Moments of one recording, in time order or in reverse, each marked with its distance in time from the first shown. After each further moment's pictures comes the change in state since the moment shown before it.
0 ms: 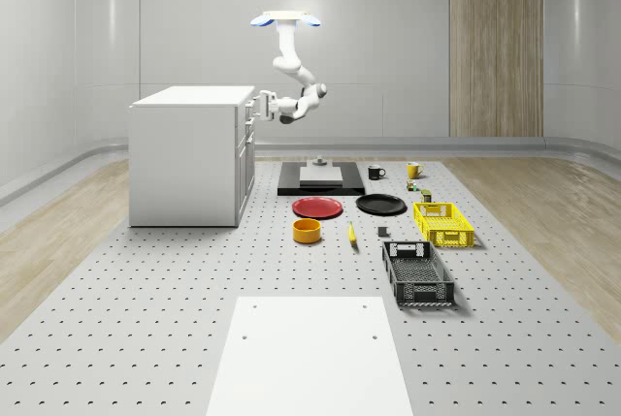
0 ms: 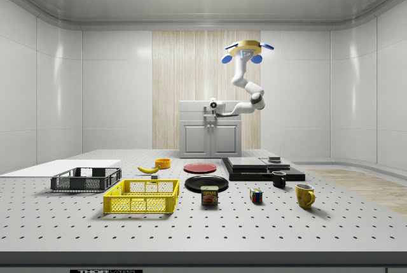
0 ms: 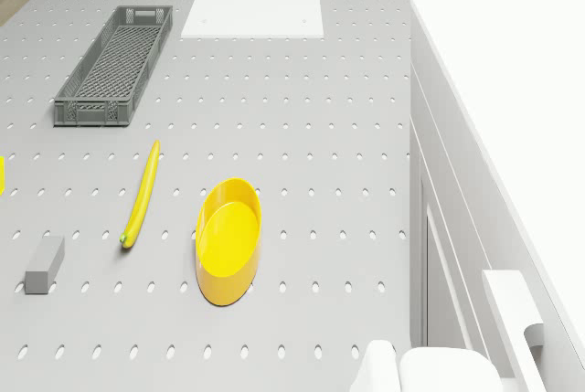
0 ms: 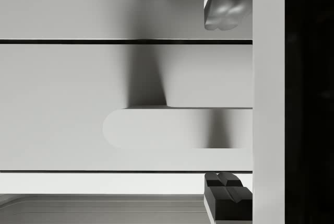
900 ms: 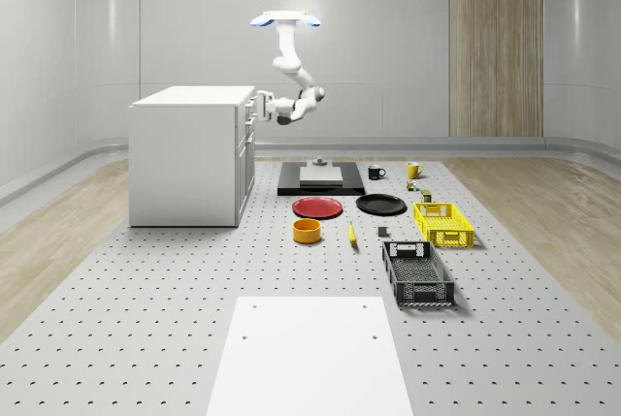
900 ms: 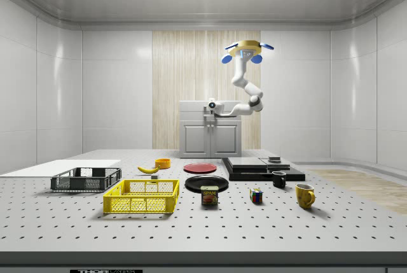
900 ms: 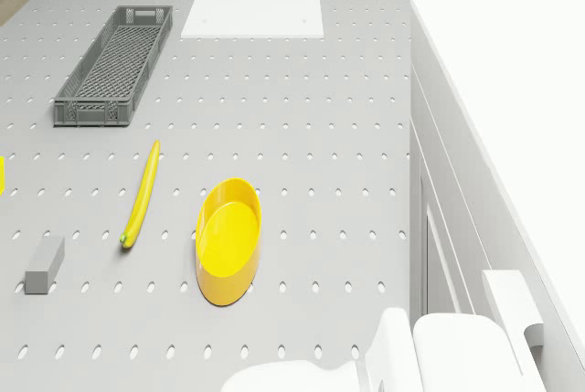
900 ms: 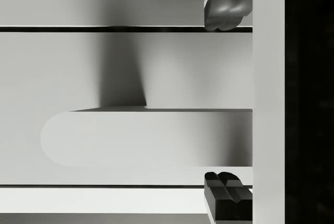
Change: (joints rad) arm -0.007 0.095 0.020 0.041 0.071 -0.022 -0.058
